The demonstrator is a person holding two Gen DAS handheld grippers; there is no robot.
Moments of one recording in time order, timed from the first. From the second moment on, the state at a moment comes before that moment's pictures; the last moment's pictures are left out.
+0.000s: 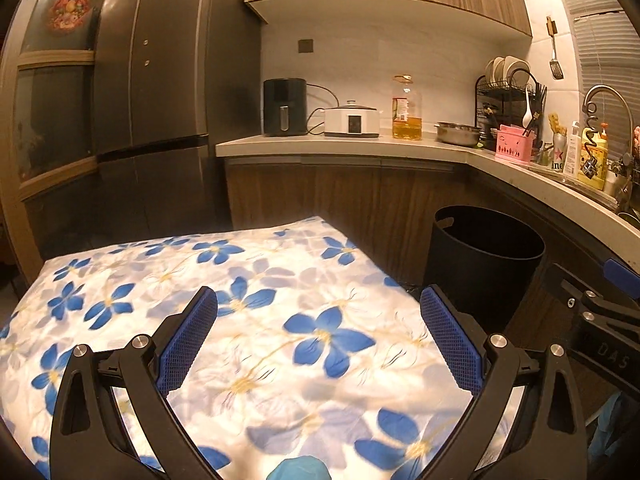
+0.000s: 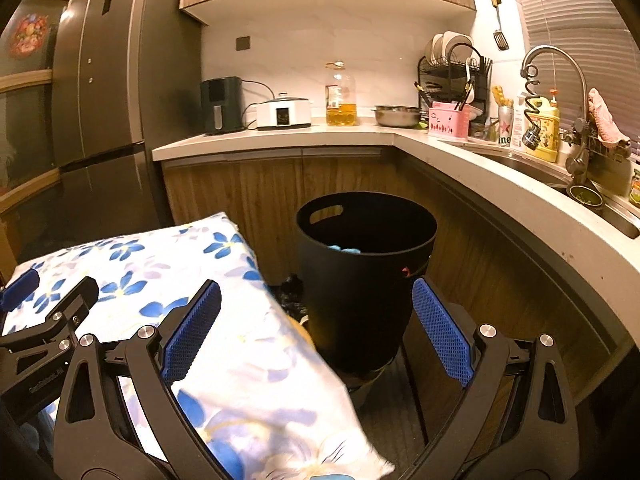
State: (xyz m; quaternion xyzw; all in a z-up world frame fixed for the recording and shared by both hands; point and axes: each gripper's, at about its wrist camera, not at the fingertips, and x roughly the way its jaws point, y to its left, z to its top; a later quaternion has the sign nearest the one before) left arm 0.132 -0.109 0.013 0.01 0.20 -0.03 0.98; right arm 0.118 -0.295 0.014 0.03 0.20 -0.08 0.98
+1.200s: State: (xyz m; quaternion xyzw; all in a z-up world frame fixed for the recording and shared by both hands) left arm 0.078 -0.063 0.004 -0.01 0.20 -0.04 0.98; right arm 0.067 -0.244 0.017 0.02 0.19 -0.08 0.98
